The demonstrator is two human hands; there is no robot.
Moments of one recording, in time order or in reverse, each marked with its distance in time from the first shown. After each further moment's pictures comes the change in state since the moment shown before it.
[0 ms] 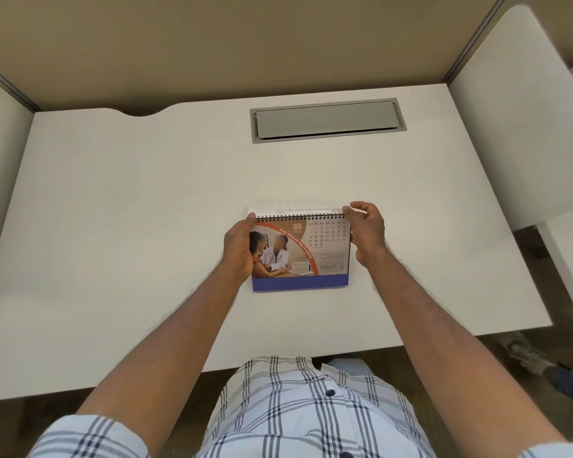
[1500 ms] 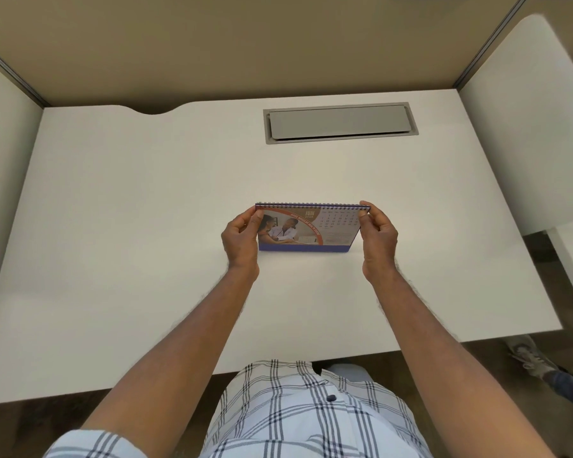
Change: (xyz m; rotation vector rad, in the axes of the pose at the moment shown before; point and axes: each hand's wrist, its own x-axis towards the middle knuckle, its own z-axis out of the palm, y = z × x) left_hand 0.000 0.018 -0.025 0.003 0.032 0.364; right_hand -0.031 0.011 0.024 0.104 0.068 -0.213
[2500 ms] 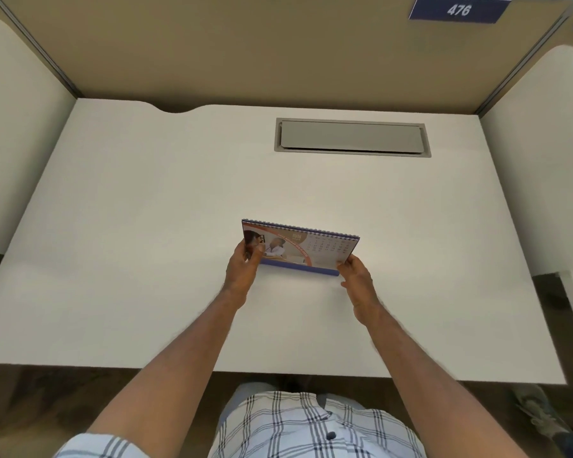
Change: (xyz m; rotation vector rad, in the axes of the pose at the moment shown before) left_hand -0.031 -0.052 -0.008 0.429 -0.093 -0.078; right_hand -0.002 0.045 -0.045 -0.283 -0.389 0.282
